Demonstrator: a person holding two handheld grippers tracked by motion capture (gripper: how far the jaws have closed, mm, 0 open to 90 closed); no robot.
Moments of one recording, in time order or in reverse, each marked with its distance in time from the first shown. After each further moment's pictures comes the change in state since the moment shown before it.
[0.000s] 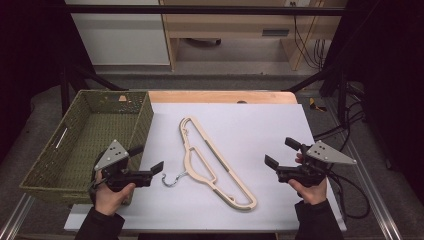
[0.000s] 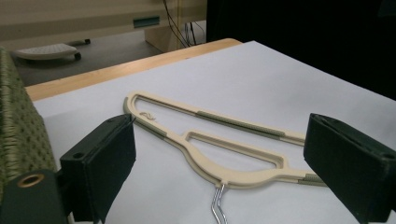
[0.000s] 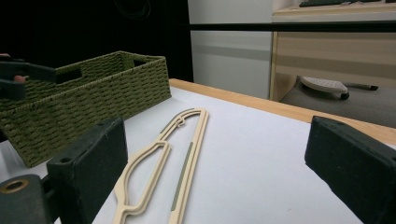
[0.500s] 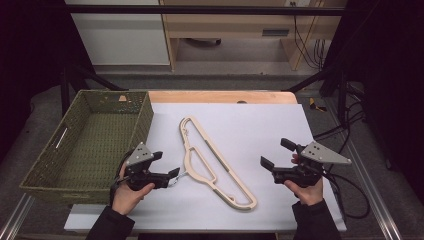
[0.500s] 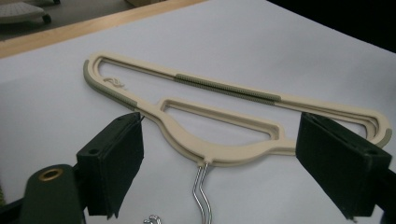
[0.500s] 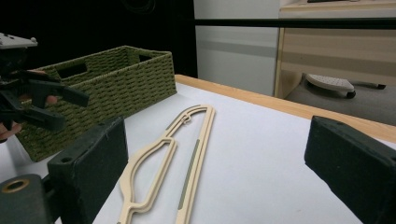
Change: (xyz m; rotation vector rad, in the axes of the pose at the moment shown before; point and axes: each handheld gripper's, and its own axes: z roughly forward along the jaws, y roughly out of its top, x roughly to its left) left arm -0.009 -0.015 0.044 0.156 -0.053 0.013; right arm 0.007 0.000 0.006 0.022 0.019 -0.006
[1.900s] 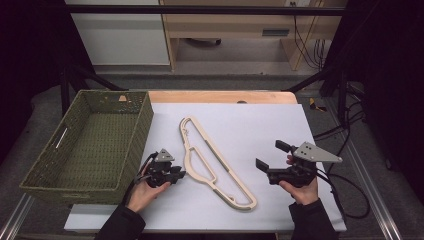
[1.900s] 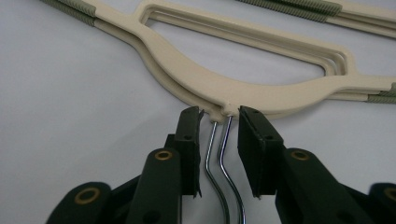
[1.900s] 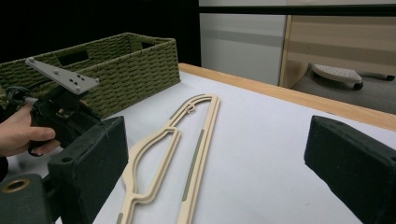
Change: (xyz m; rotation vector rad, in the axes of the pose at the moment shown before) left arm 0.016 -0.036 0.076 0.267 -0.045 -0.013; right arm 0.003 -0.006 0.011 0.042 0.015 -0.013
